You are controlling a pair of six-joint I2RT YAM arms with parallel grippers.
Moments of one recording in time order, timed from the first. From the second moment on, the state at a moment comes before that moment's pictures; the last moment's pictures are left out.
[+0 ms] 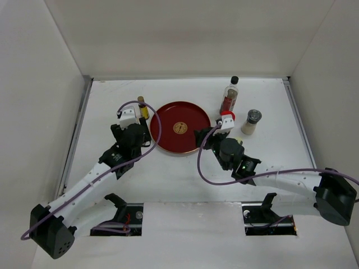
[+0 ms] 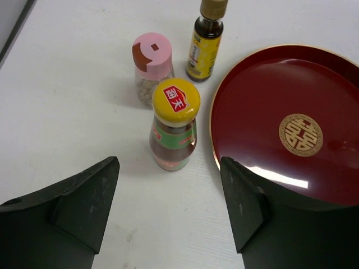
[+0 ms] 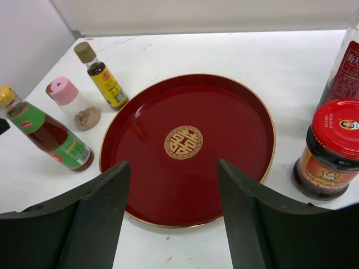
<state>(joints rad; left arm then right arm) -0.60 0.91 0.70 -0.30 -0.74 -0.44 0.98 1.18 0.61 0.51 0.62 0.28</state>
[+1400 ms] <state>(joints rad) -0.57 1.04 0.88 -0.19 -0.72 -0.34 0.93 1.14 0.58 0.51 0.53 0.29</state>
